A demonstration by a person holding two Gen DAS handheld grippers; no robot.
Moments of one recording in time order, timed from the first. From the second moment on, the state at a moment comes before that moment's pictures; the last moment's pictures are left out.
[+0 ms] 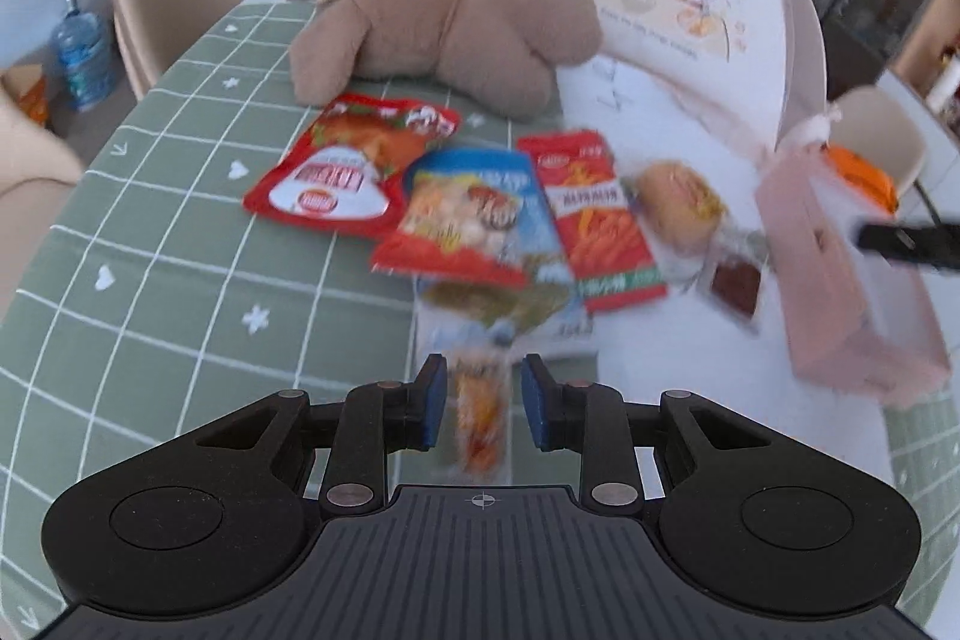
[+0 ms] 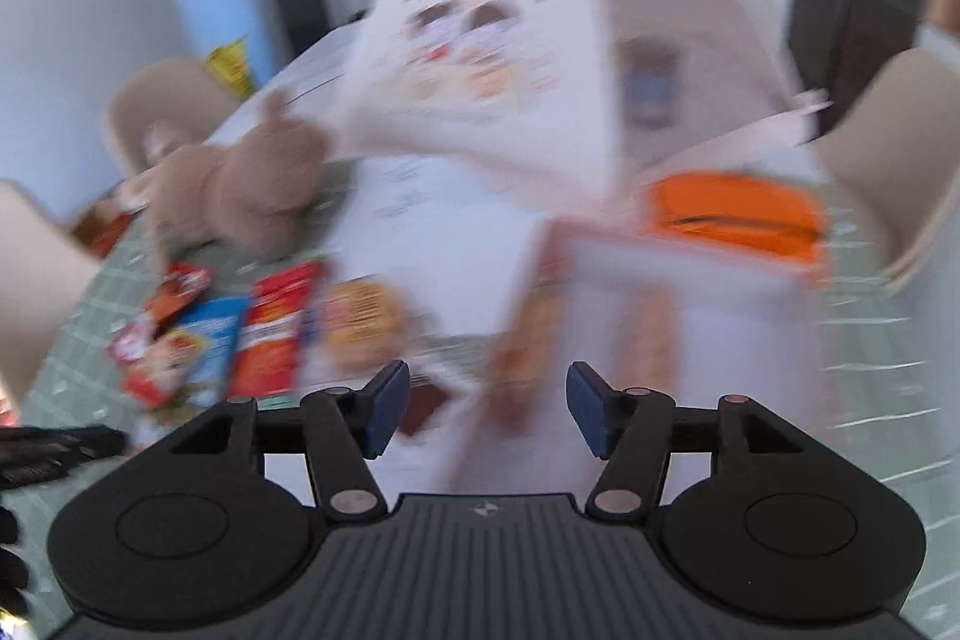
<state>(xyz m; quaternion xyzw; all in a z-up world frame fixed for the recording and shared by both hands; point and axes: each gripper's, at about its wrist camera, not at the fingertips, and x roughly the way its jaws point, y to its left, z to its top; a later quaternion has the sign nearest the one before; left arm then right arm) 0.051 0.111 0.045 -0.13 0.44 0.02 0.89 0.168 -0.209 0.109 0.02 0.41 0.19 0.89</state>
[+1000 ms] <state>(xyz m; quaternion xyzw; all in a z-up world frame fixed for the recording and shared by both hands) 0.051 0.102 0.073 -0.09 0.44 -0.04 0.89 0.130 -0.153 0.059 0.06 0.49 0.29 0.82</state>
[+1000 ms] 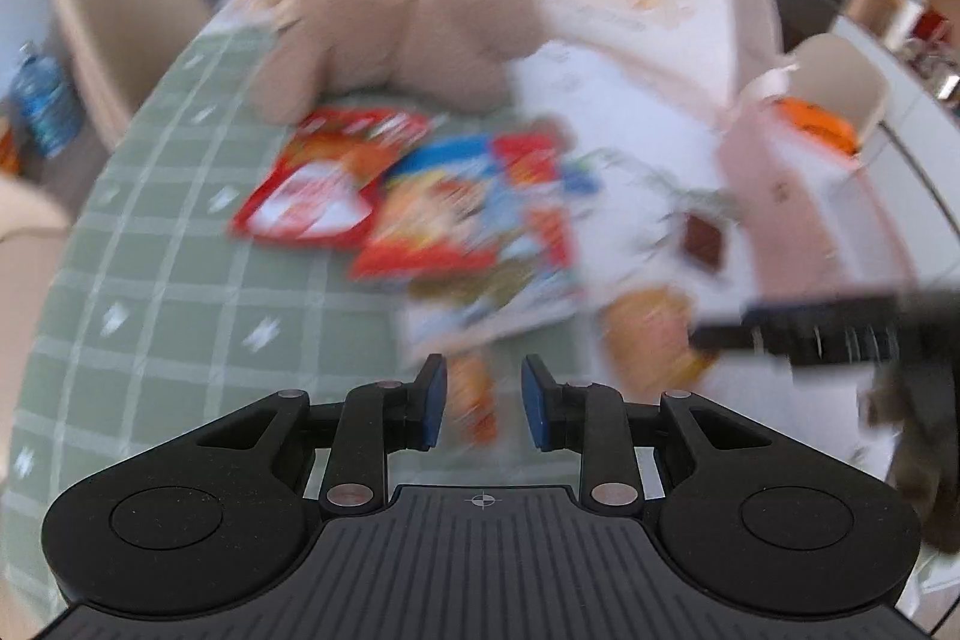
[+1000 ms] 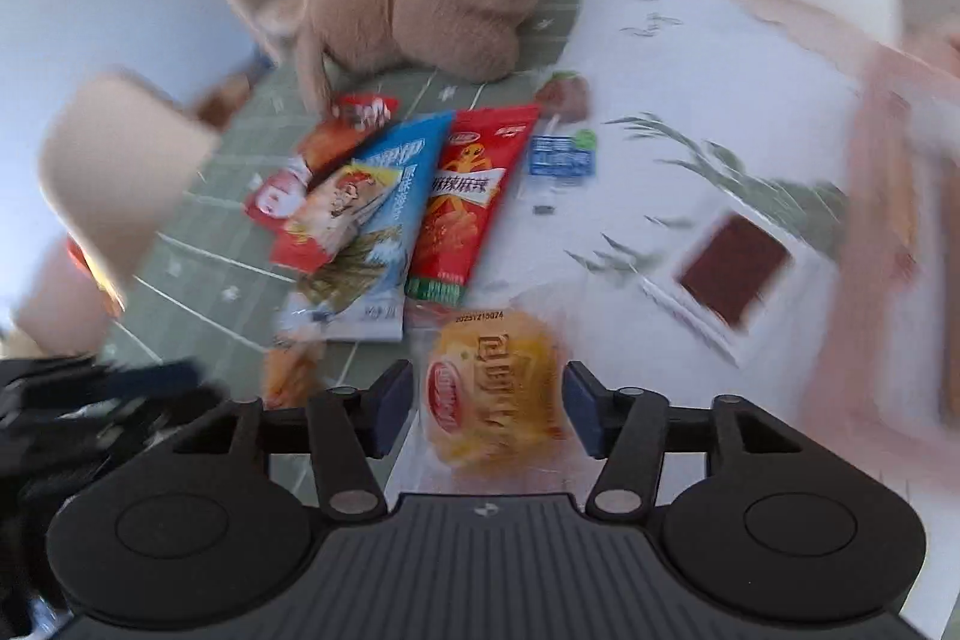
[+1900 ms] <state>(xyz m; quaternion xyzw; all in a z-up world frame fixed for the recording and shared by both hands) 0.141 -0.038 0.018 -0.05 0.50 -0.16 0.85 0.055 -0.289 0.030 0.04 0.47 0.19 0.86</state>
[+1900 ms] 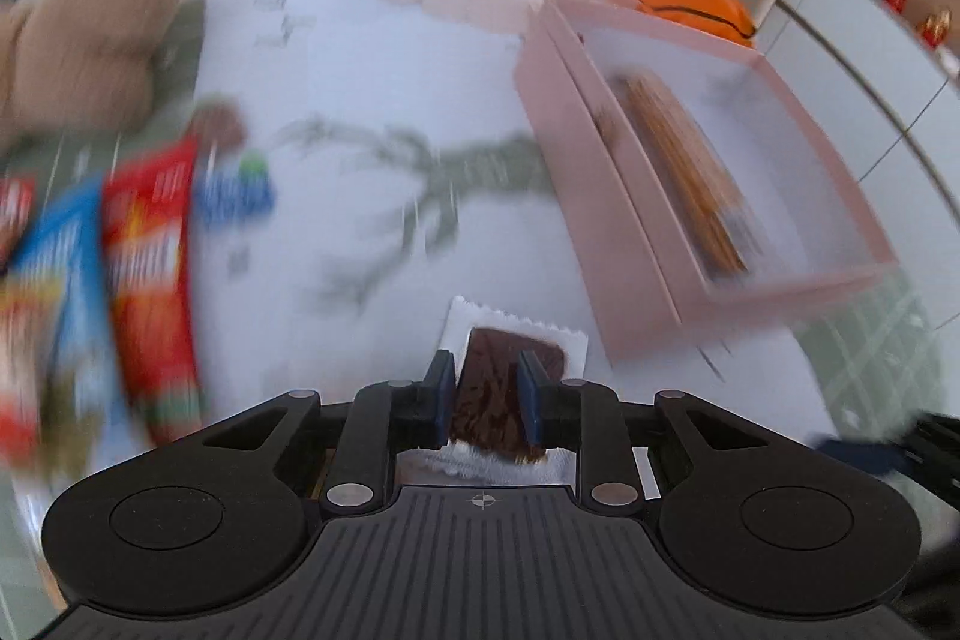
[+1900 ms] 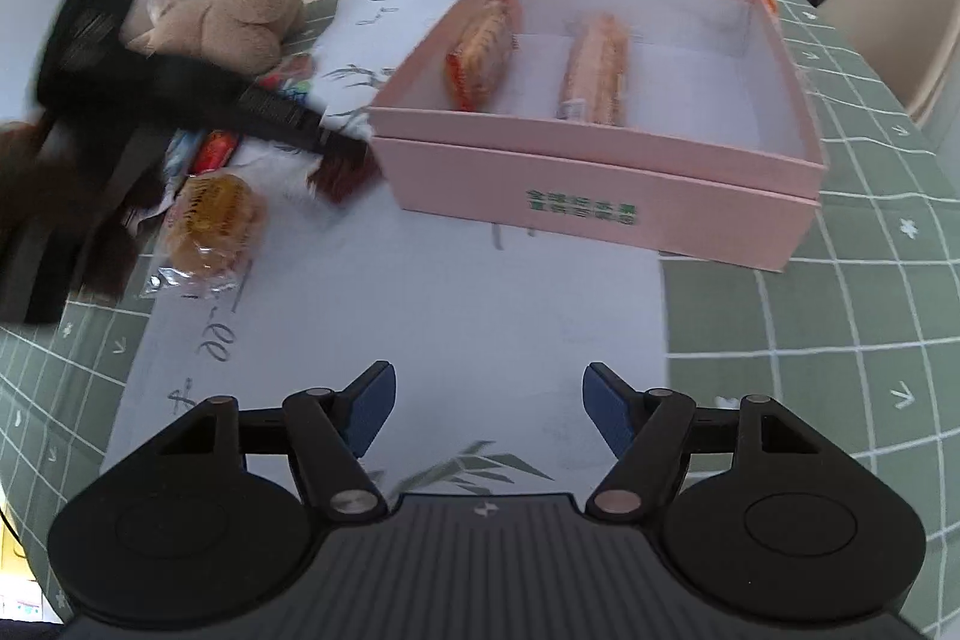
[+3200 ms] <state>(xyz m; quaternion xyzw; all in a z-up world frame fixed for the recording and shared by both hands) 0.025 0.041 0.024 -0.05 0.49 -0.08 0.86 0.039 -0.239 0.022 -0.02 0.43 0.14 0.89</state>
